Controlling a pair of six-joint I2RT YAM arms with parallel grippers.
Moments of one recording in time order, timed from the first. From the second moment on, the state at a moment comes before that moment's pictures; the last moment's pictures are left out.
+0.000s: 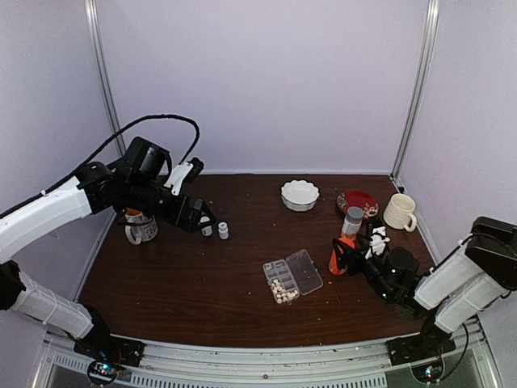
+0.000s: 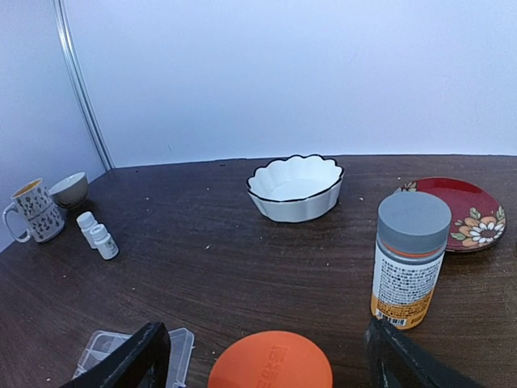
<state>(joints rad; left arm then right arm) -0.71 1.29 1.22 -0.70 0.15 -0.19 0.77 1.52 0.09 1.36 0.40 0.24</state>
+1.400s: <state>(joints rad) -0.71 1.28 1.24 -0.71 0.16 -0.18 0.79 1.35 1.01 -0.77 0.25 0.53</state>
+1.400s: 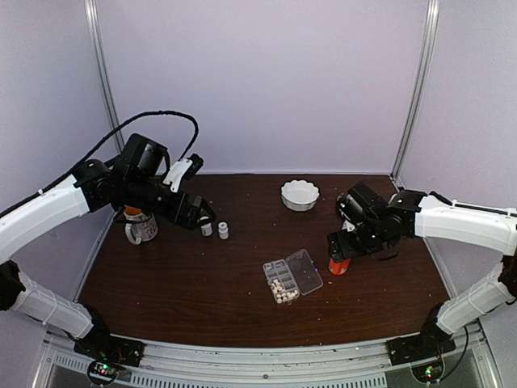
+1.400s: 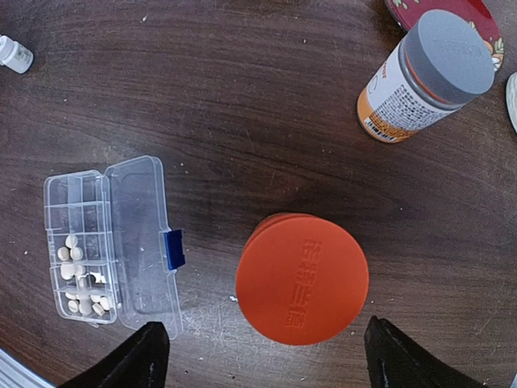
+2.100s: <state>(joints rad) -0.71 1.25 1.24 -0.72 0.13 -0.17 0.74 1.47 1.03 -0.74 0.25 0.49</state>
